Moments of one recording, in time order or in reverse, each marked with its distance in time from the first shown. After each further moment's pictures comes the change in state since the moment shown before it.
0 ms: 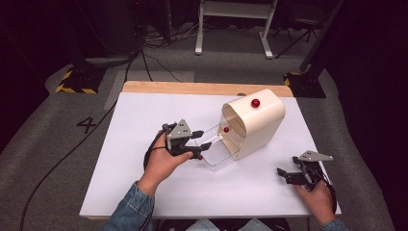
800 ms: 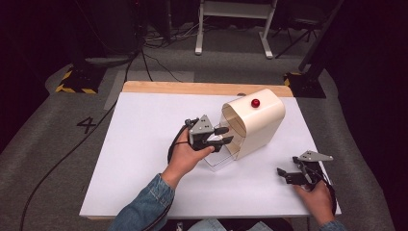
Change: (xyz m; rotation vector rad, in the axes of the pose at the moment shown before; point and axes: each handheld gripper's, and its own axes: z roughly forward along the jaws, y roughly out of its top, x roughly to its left) left arm -0.011 0.019 0.056 -0.109 -0.095 0.020; right arm 0.000 0.000 0.000 0.000 -0.001 -0.001
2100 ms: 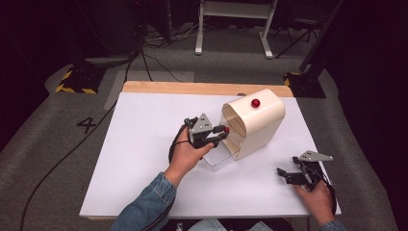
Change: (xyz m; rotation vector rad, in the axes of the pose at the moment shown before) left arm 0.010 -0.006 0.006 0.039 0.102 0.022; right arm 0.000 0.000 0.000 0.000 -0.001 -0.001
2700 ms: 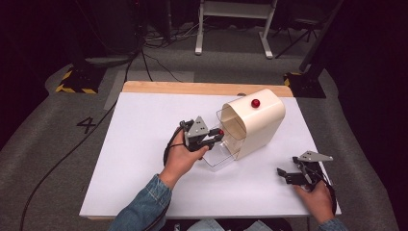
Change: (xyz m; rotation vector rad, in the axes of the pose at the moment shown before) left arm -0.002 -0.006 -0.022 0.026 0.016 0.024; right arm 0.001 0.000 0.000 -0.003 -0.005 -0.004
